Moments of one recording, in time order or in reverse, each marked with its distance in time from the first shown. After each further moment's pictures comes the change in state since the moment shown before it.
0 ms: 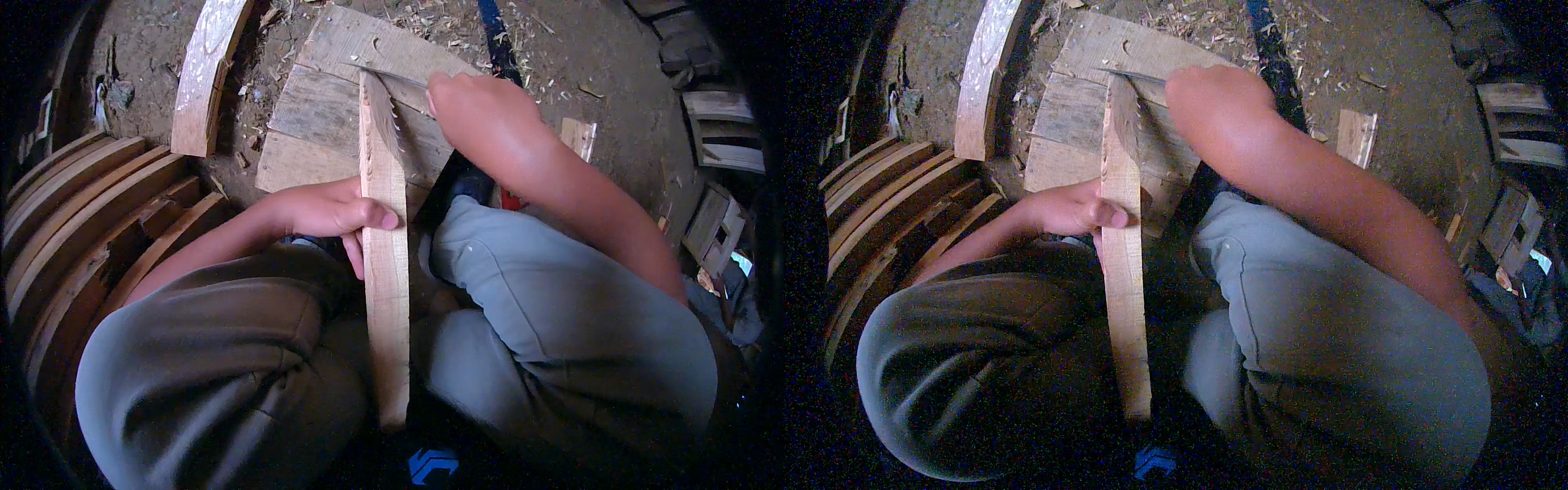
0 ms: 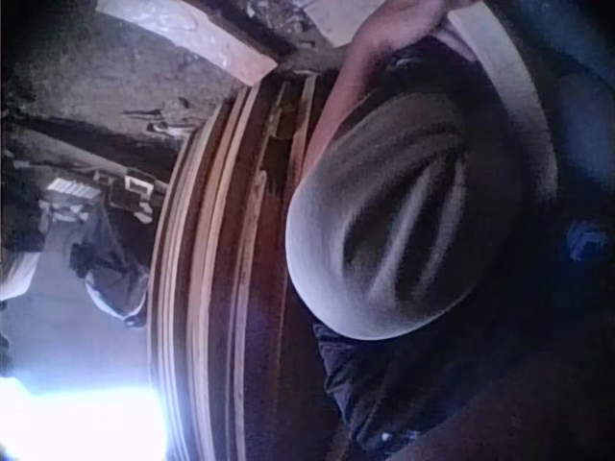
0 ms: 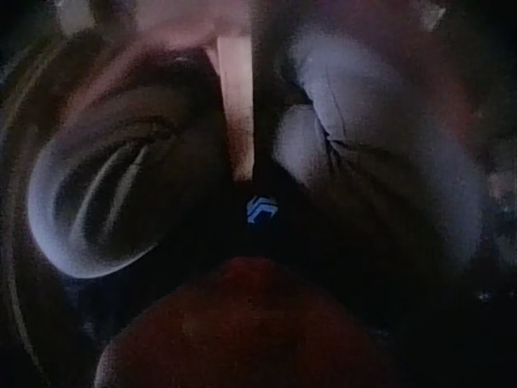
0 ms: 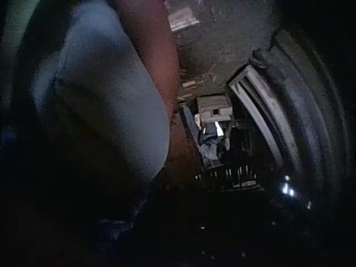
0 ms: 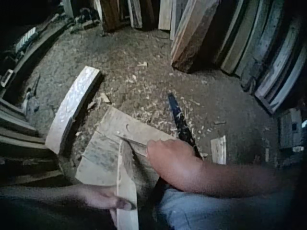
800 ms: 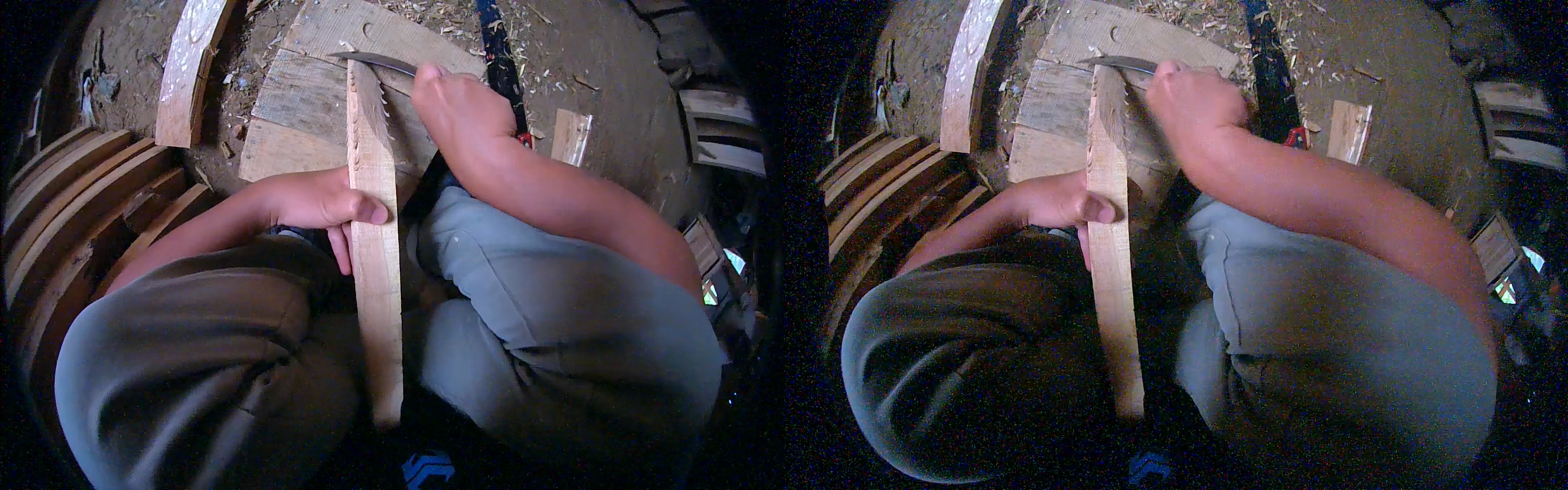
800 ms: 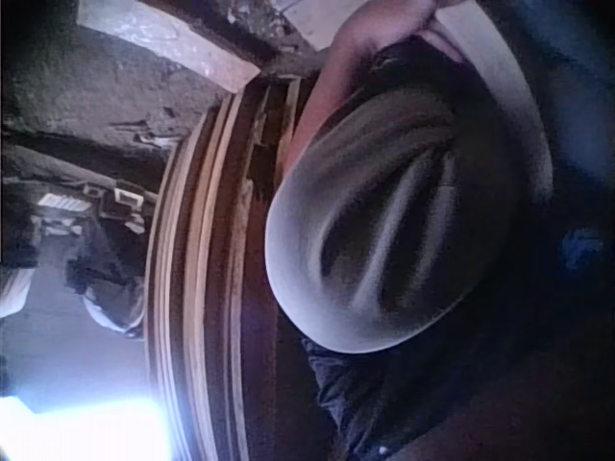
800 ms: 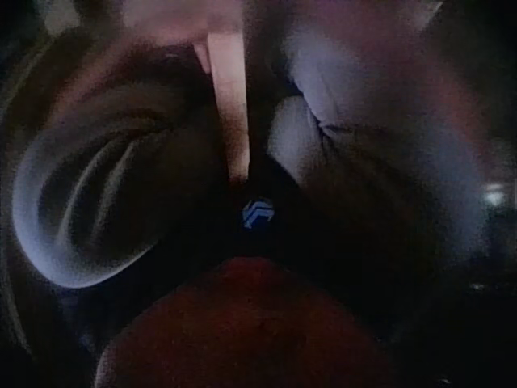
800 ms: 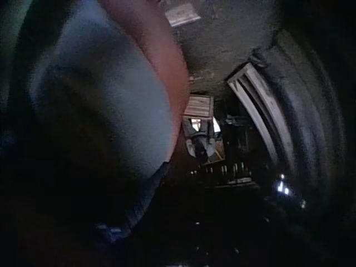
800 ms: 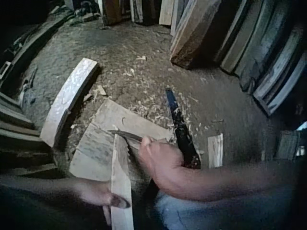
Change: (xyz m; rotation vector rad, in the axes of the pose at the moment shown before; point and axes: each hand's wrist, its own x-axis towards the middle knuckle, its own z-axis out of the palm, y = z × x) left_hand 0.006 0.004 0.003 -0.058 -0.057 -0.041; right_hand -0.003 -0.022 0.033 -0.267 0.207 0.196
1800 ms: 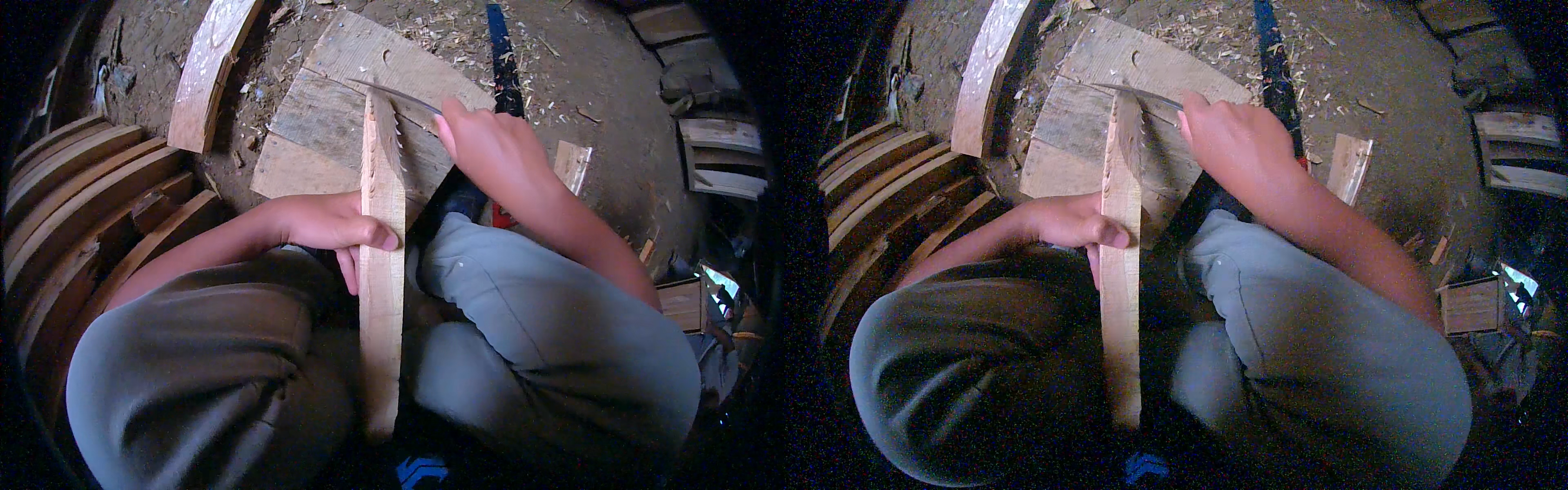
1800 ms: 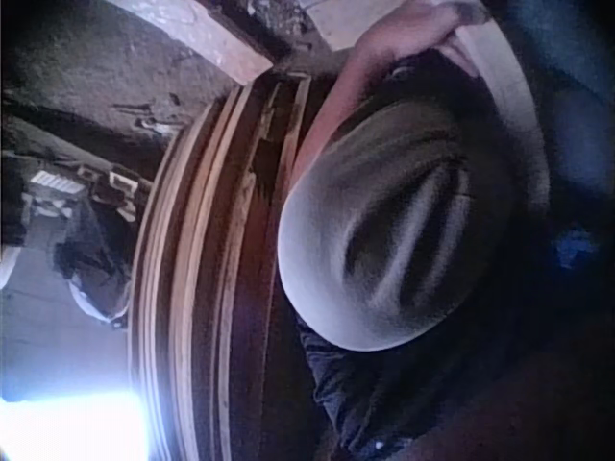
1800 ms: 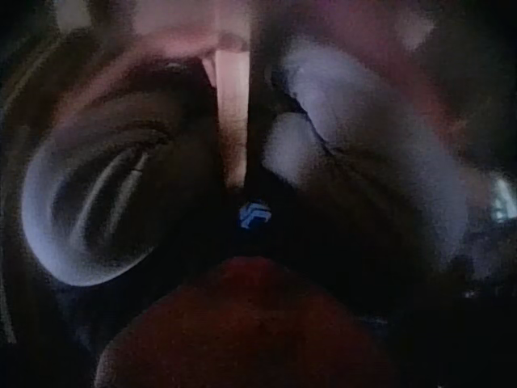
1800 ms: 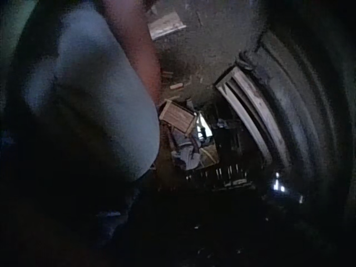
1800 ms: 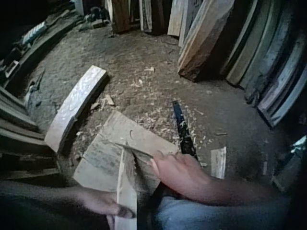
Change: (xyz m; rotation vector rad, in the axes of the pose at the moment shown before) left_hand -0.001 -0.008 -0.002 0.015 -0.030 0.019; right_hand 0.005 0.036 -0.005 0.329 -0.056 -0.200
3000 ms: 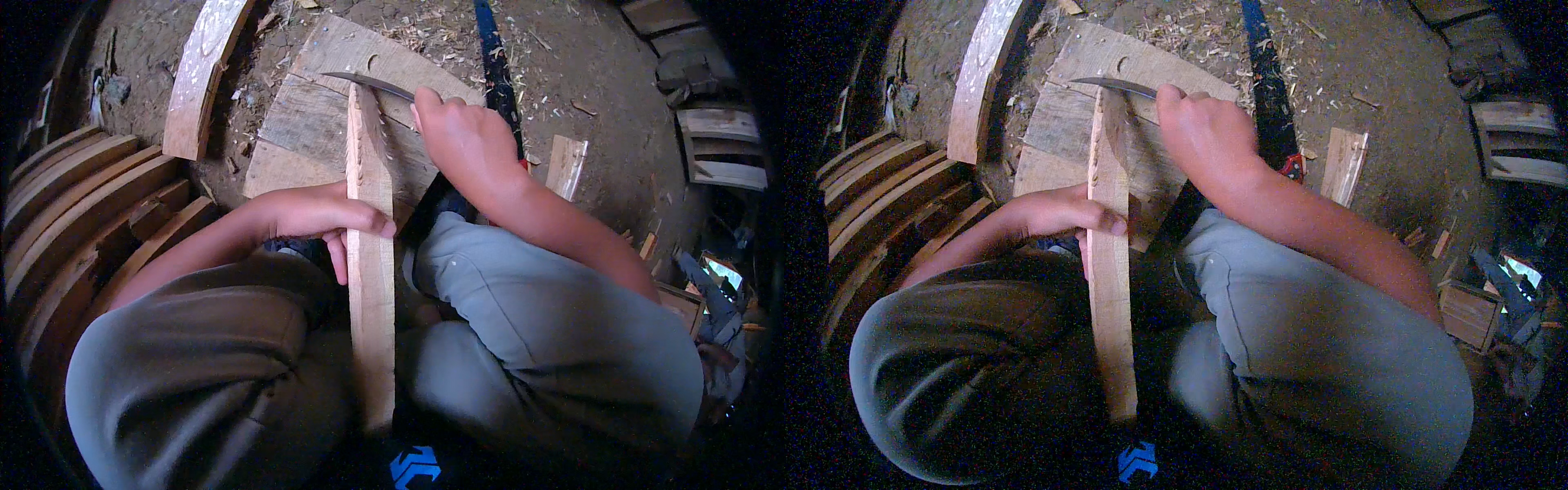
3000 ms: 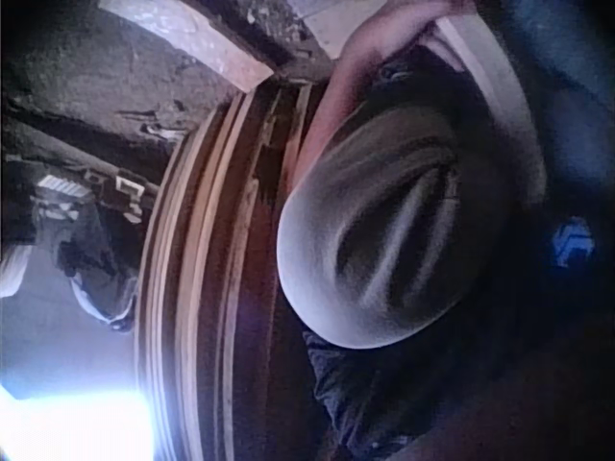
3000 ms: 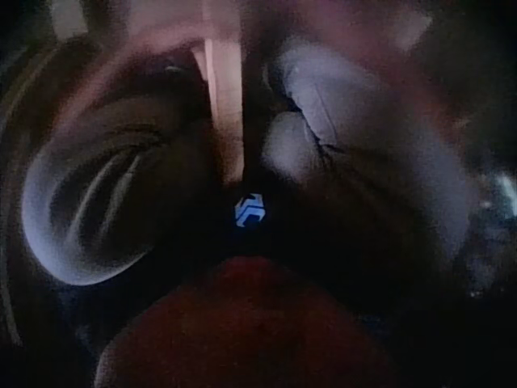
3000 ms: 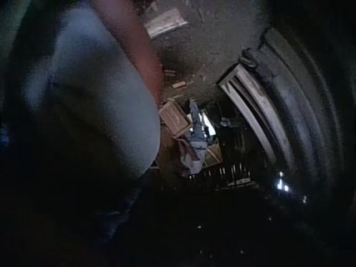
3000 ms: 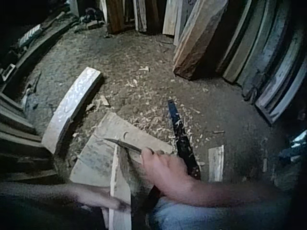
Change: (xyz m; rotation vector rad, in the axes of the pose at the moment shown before) left_hand -0.001 0.017 -0.003 0.032 0.144 -0.052; right_hand 0.008 -0.006 0.023 -0.145 0.135 0.035
